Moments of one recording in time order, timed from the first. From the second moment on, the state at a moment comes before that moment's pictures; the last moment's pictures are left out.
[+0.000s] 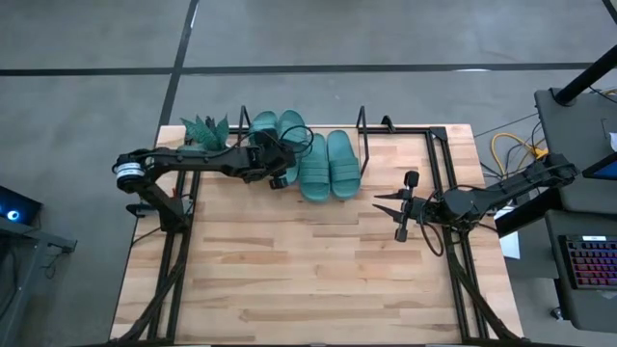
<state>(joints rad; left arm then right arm) 0.28 1.57 1.10 -0.46 -0.60 0.34 0.35 0.74 0.31 0.45 0.54 -0.35</state>
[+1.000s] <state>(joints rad) 0.28 1.57 1.08 -0.53 -0.64 0.36 0.35 0.74 0.31 0.45 0.54 -0.35</state>
